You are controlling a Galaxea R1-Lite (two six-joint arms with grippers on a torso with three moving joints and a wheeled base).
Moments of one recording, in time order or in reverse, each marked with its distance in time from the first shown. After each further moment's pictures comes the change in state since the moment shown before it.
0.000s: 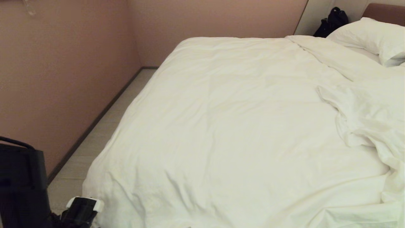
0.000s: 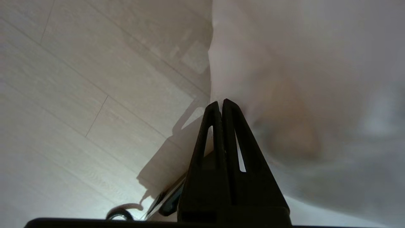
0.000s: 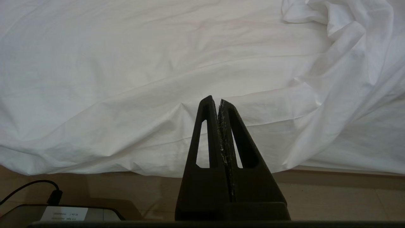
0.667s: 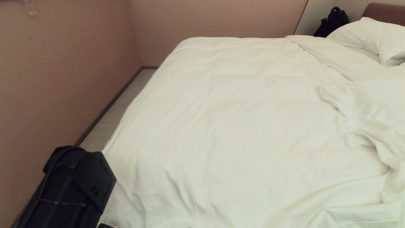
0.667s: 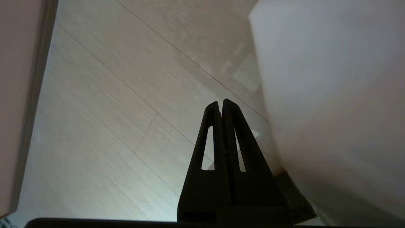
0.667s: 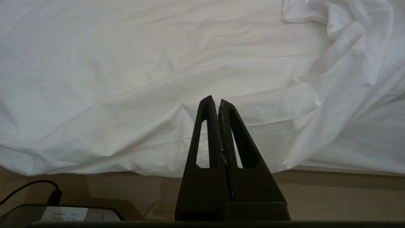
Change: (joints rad) left arm -0.152 0.493 0.115 -0.481 0.289 -0.061; right arm 0.000 0.000 0.000 0.000 0.000 0.000
